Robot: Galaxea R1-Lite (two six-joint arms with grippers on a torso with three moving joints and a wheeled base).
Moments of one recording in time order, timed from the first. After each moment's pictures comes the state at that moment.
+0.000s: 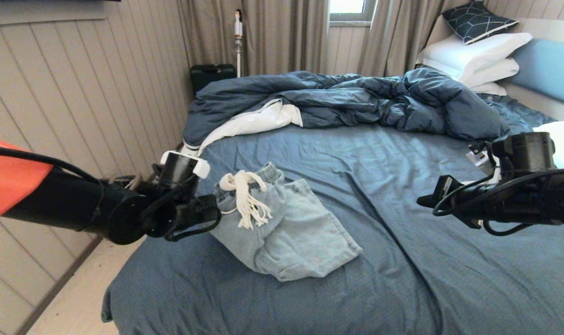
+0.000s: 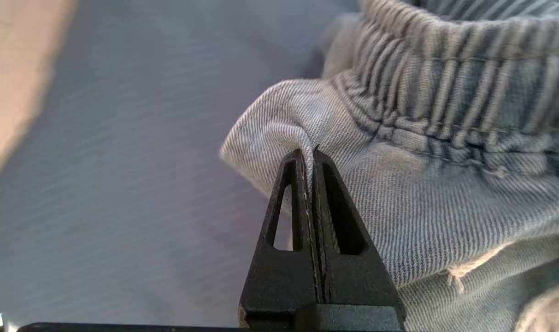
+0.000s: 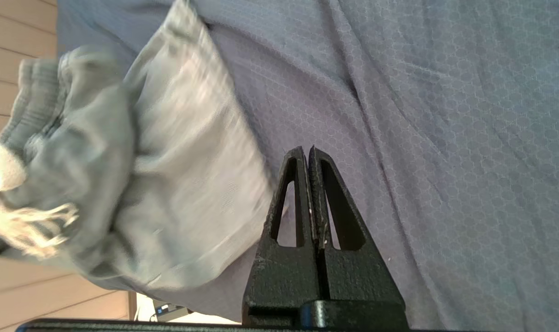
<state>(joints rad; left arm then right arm) -0.47 1.92 -1.03 -0.22 0.33 -0.50 -0.03 1.69 -0.96 -0.17 0.29 0.53</state>
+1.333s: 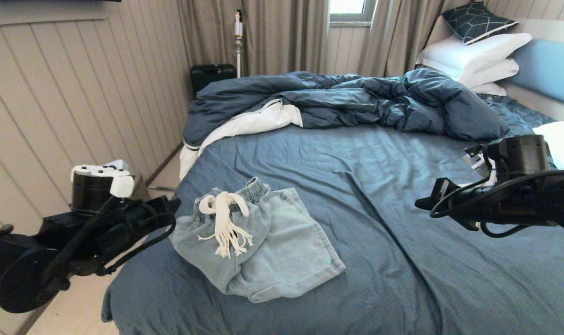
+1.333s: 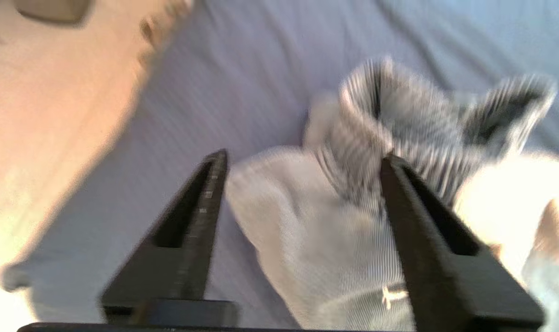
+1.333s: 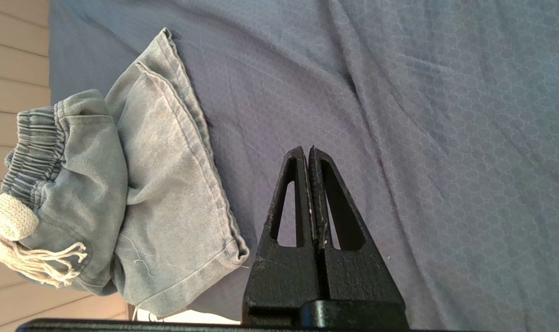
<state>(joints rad) -0.34 1.68 -0.63 -0.65 0.29 -0.48 -0.03 1.71 -0.96 -0.17 0.29 0.53</state>
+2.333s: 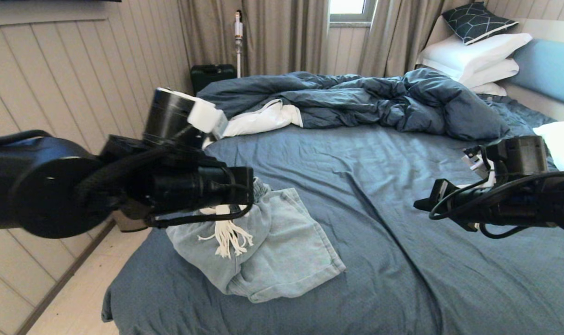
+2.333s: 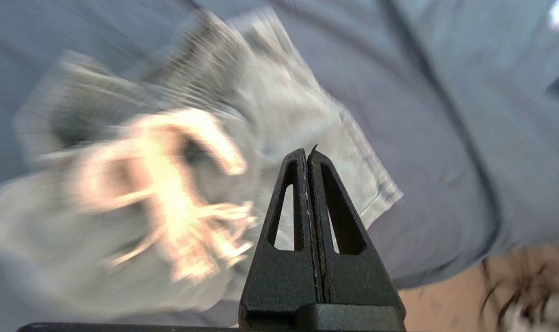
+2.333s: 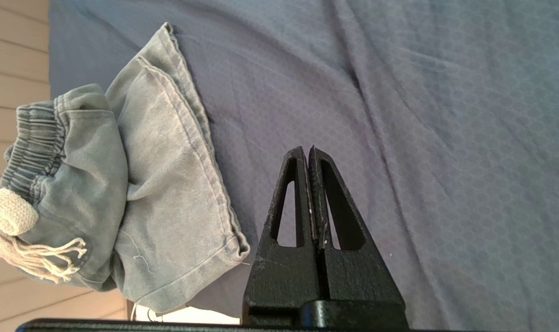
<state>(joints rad) -0.72 1.74 -1.23 -0.01 0.15 -0.37 -0.02 1.71 -0.95 -0.17 0.29 0.53</state>
